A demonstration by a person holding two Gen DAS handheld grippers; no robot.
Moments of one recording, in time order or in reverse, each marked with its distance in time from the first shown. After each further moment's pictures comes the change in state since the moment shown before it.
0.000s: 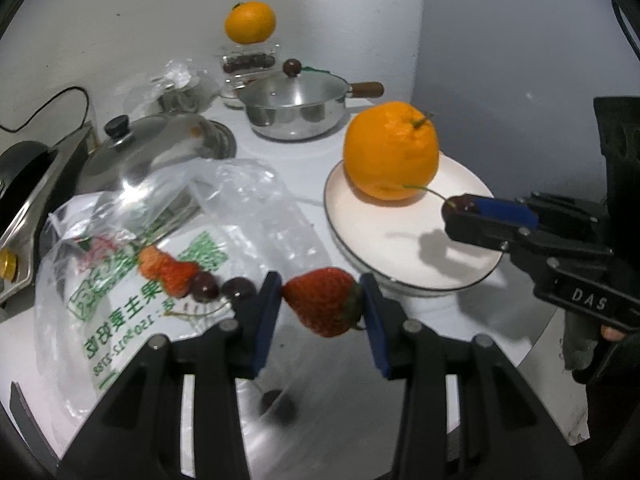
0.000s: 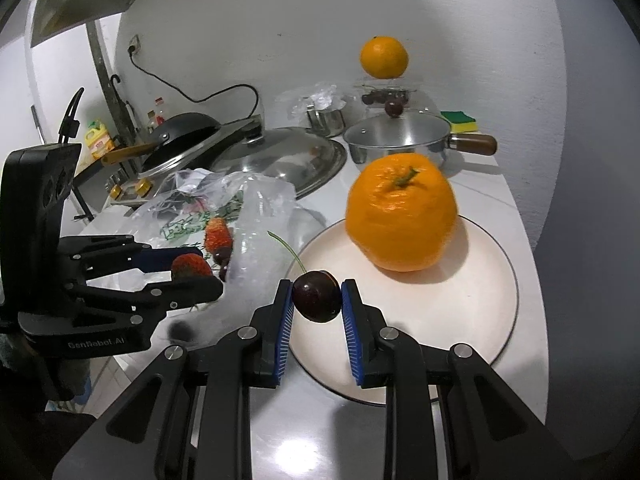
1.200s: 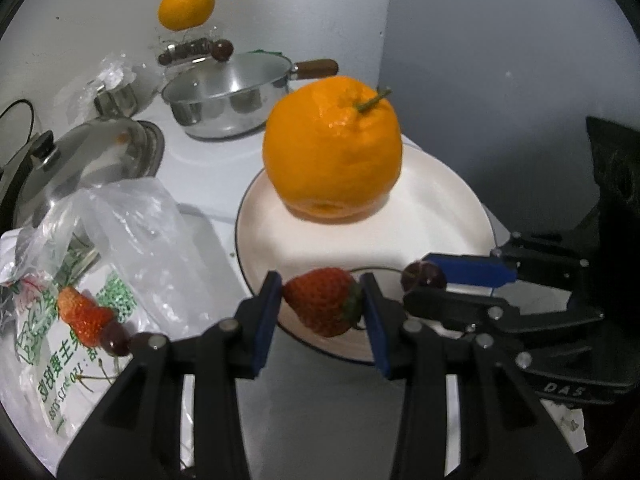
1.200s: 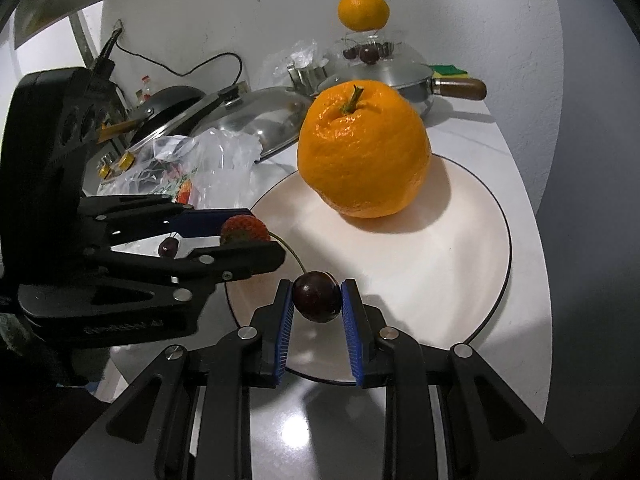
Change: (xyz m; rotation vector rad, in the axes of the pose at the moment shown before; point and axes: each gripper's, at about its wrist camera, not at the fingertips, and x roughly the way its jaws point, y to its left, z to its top) left arm 0.064 -0.041 0.029 0.053 0.064 -0.092; right arm 0.019 -0.032 -0.018 0.032 0.135 0.026
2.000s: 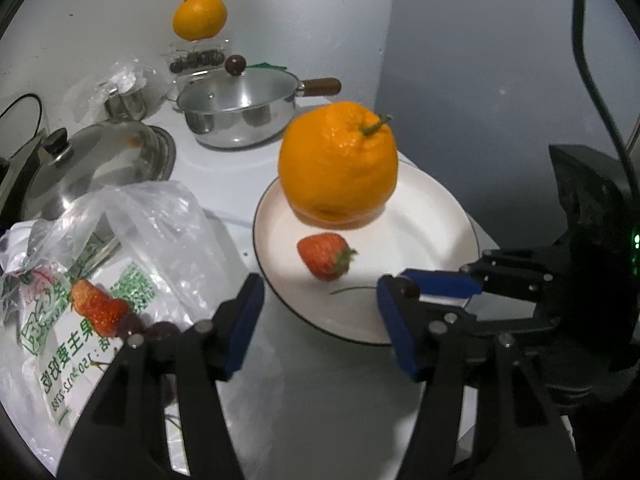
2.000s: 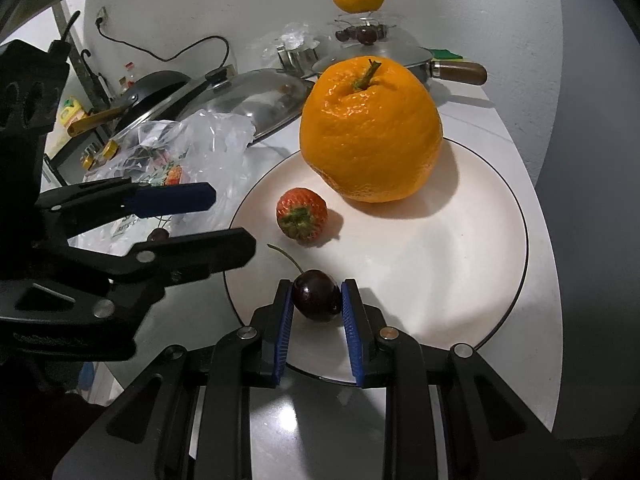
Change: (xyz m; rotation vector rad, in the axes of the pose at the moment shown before) left arm -0.029 0.010 -0.006 -0.030 -0.053 -0.027; right arm 0.014 0.010 0.001 0.013 0.058 -0.059
